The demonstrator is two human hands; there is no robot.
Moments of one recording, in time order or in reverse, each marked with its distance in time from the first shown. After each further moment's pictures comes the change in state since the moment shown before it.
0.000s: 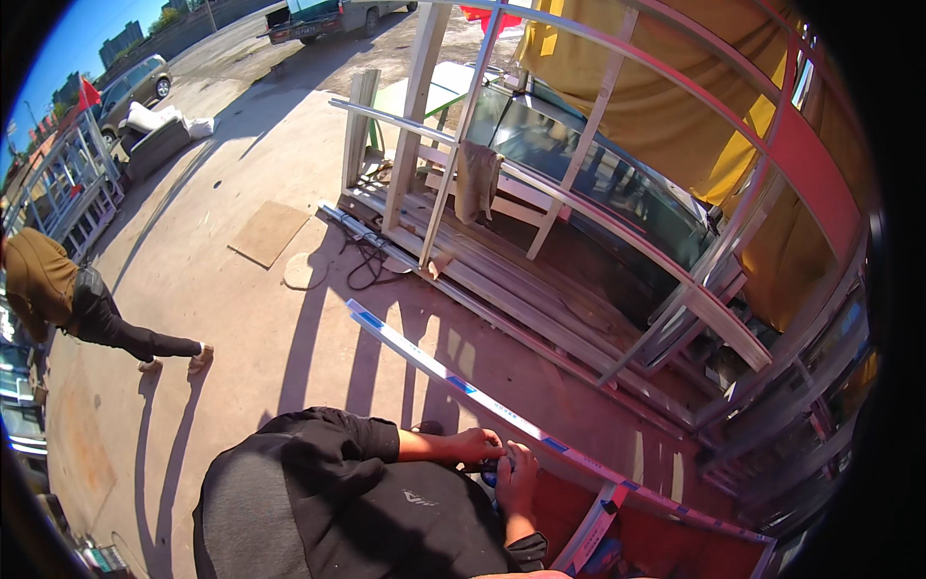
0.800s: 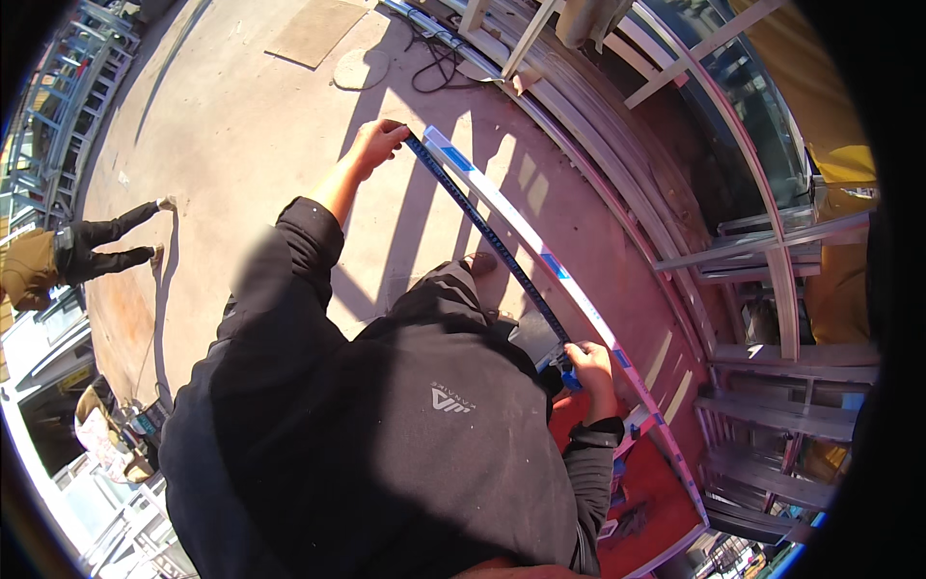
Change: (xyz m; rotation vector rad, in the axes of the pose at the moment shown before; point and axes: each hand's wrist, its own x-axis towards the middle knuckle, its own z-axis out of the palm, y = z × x) left_hand -0.145 -0.065 -0.399 -0.064 1.057 0.055; right_hand 0.095 0.024 0.025 -0.151 -0.701 0.468
